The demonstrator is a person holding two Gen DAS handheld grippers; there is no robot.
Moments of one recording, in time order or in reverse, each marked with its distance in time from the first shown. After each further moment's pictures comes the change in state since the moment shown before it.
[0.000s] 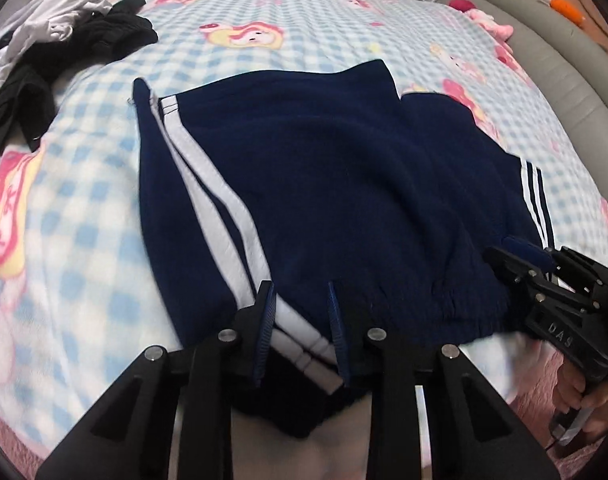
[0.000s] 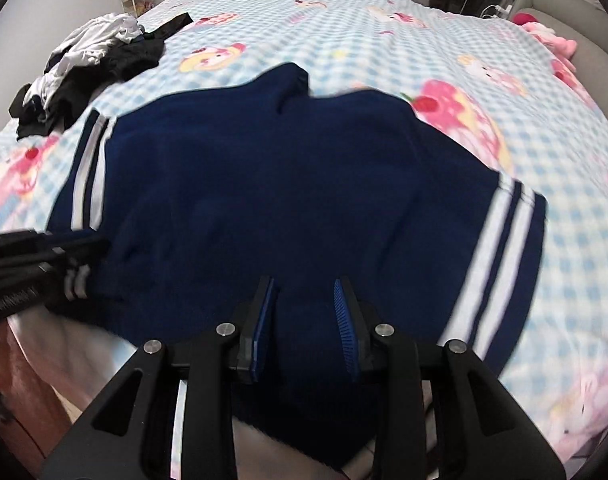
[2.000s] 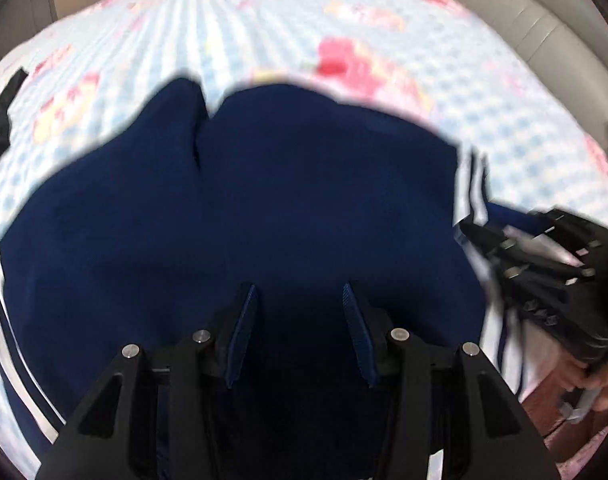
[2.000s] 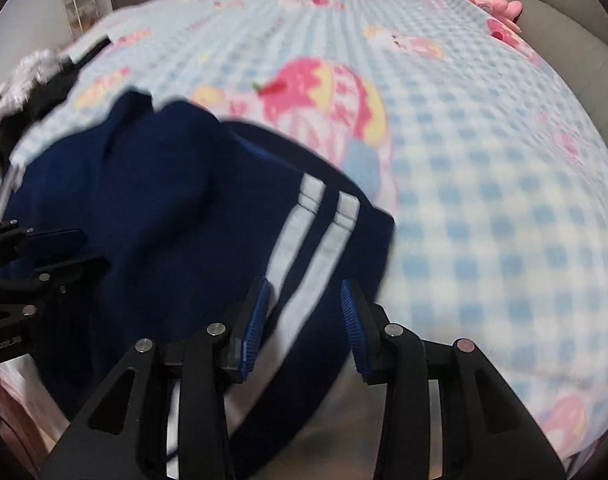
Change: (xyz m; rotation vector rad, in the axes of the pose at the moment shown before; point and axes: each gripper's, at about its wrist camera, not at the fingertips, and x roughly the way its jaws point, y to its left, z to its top) left arm 0.068 -0.135 0.067 0.232 0.067 -0.057; right arm 0.026 -0.115 0.028 0.022 0.020 -0.094
